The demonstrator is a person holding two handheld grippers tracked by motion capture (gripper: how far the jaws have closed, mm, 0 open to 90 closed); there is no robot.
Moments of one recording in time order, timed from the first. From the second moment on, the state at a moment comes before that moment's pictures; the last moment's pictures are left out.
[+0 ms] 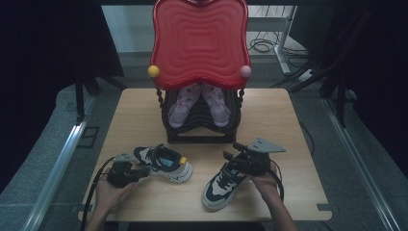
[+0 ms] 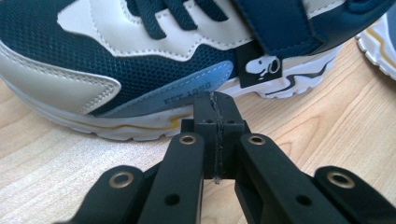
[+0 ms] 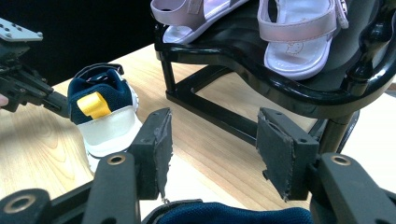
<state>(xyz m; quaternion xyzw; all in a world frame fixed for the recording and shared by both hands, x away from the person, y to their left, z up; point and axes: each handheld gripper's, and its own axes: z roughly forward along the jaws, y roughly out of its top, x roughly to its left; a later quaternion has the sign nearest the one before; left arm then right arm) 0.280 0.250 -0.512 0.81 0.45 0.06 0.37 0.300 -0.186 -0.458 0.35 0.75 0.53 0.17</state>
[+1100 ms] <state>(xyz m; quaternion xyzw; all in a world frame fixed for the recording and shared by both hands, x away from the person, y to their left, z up) 0.285 0.247 -0.435 0.77 0.43 0.14 0.46 0.292 -0.112 -0.451 0.27 0.81 0.51 0.09</state>
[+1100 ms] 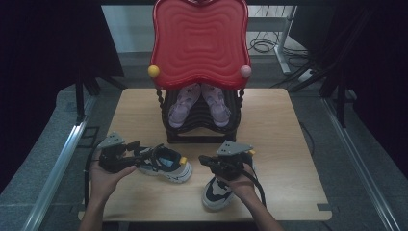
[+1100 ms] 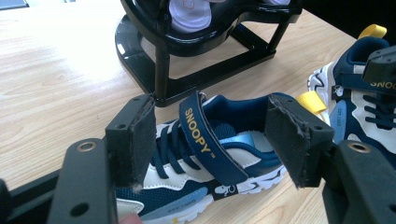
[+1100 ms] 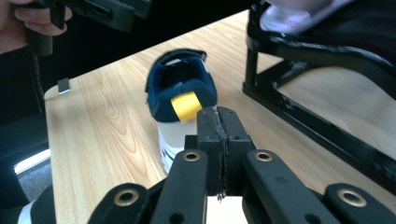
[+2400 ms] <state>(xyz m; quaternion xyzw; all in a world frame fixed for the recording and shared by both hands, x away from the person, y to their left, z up) 0.275 0.266 -0.444 0.76 0.44 0.14 0.46 0.333 -0.031 -0.465 0.32 0.82 0.46 0.09</state>
